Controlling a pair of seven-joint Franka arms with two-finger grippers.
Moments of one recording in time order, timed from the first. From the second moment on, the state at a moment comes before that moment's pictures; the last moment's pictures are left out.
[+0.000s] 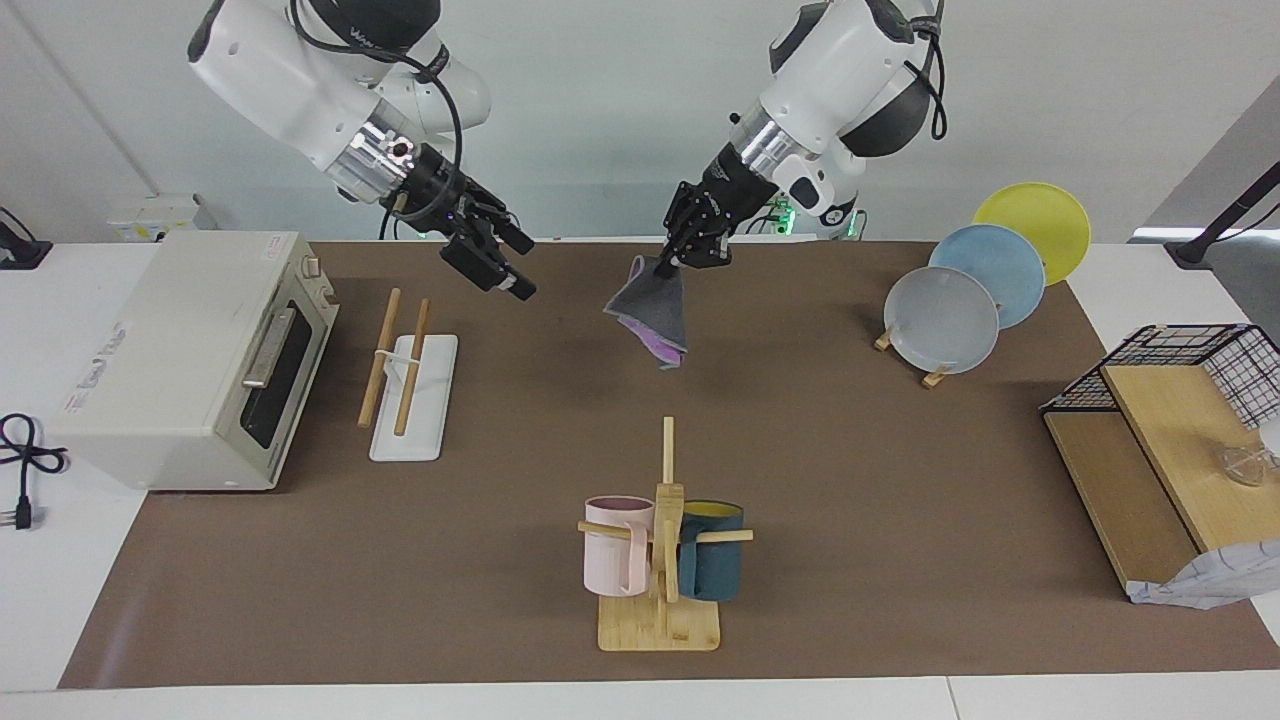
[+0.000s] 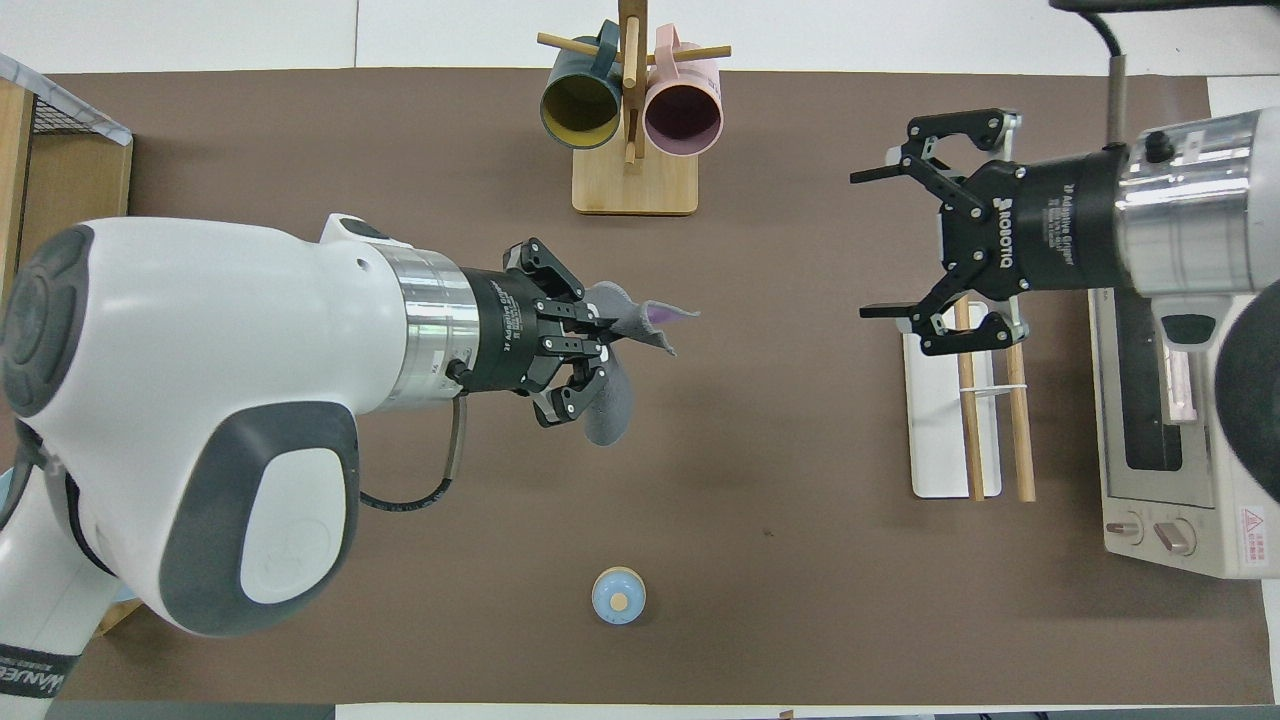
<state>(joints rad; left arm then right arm) -0.22 -0.03 -0.40 -1.80 -0.55 2.15 -2.12 0.20 -0.02 0.00 -1.73 0.73 1.90 1.40</state>
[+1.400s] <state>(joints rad) -0.29 -0.04 -0.40 -1.83 -0.55 2.26 -2.32 0.36 0.01 -0.01 -1.87 0.80 2.09 1.40</state>
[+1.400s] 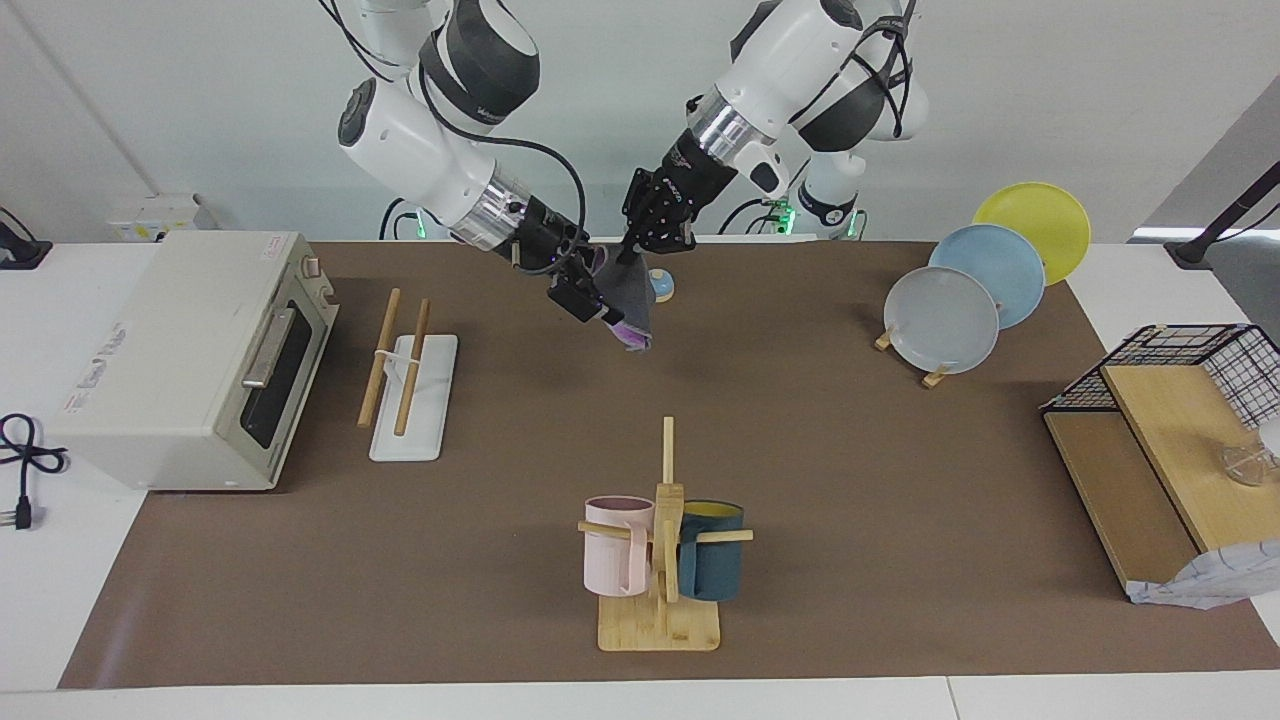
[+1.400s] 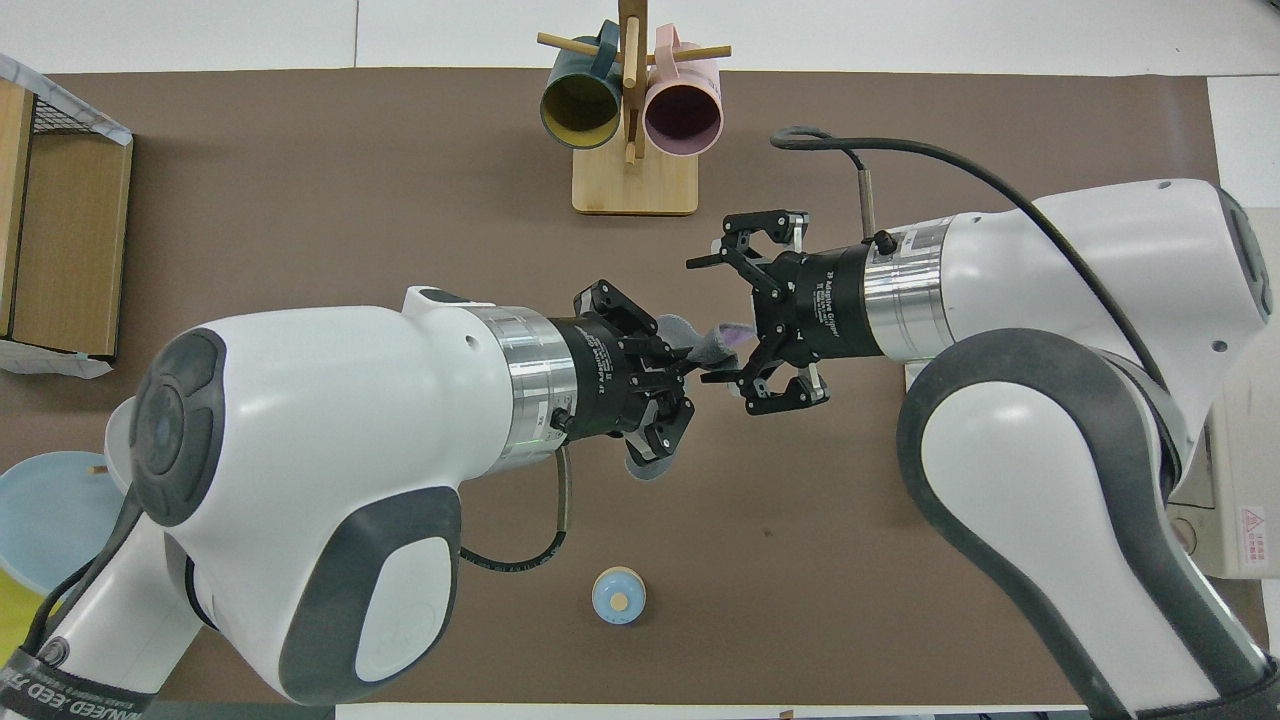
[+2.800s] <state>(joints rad) -0.30 -0.05 -0.40 -1.86 -0.54 2.28 -2.32 0.34 0.01 -0.02 -1.89 0.73 2.00 1.26</state>
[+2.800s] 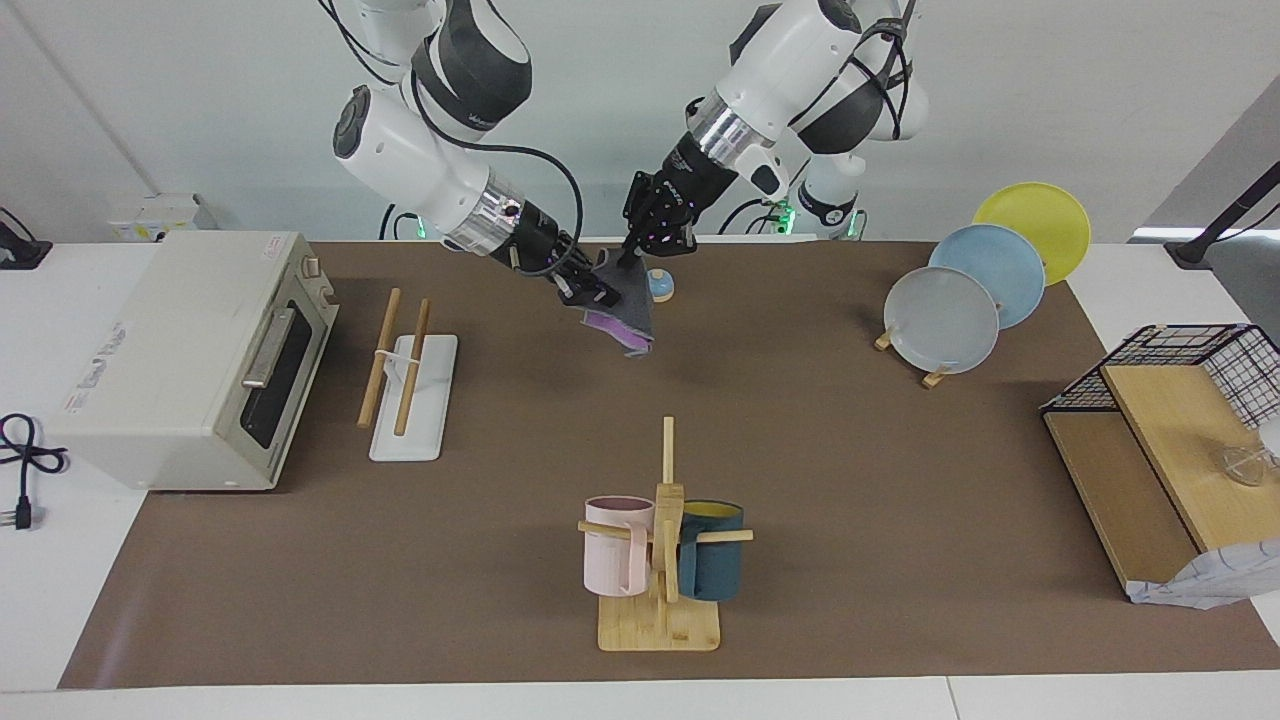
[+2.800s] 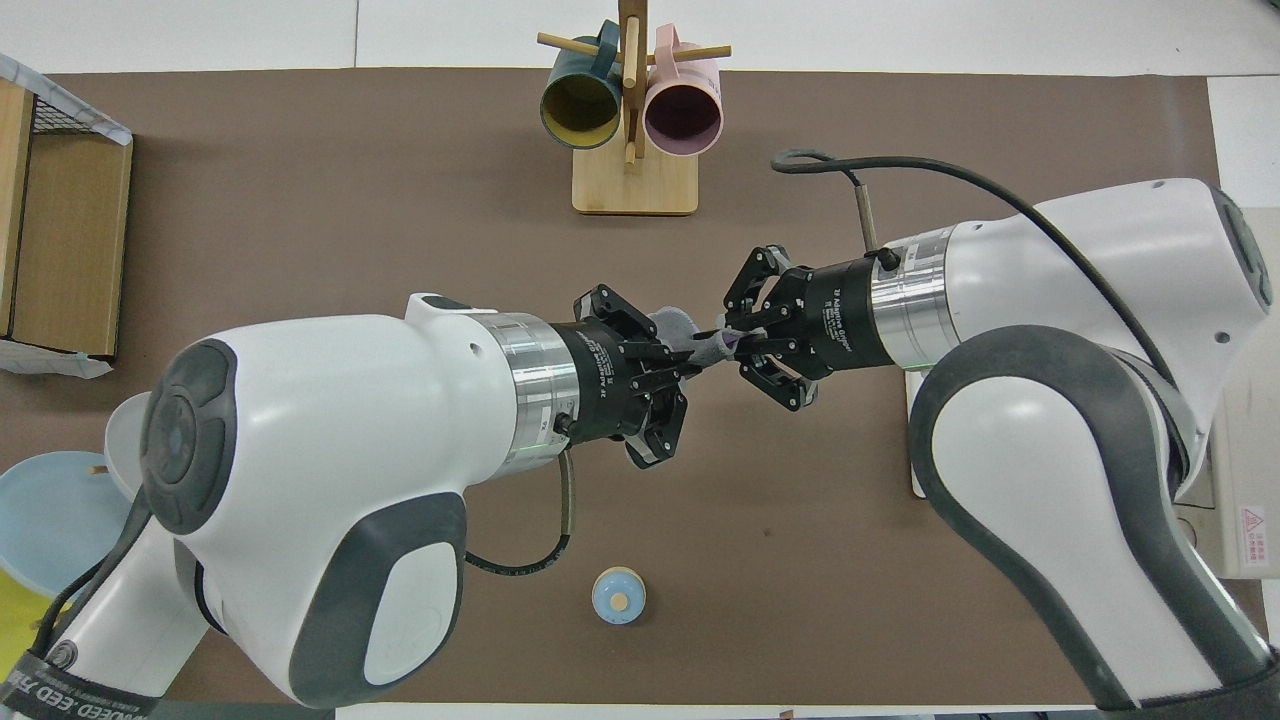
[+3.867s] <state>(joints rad) 0.03 -0.10 -0.38 -1.96 -0.51 2.15 -1.32 0.02 -0.03 -0.03 -1.96 0.05 1.79 0.47</state>
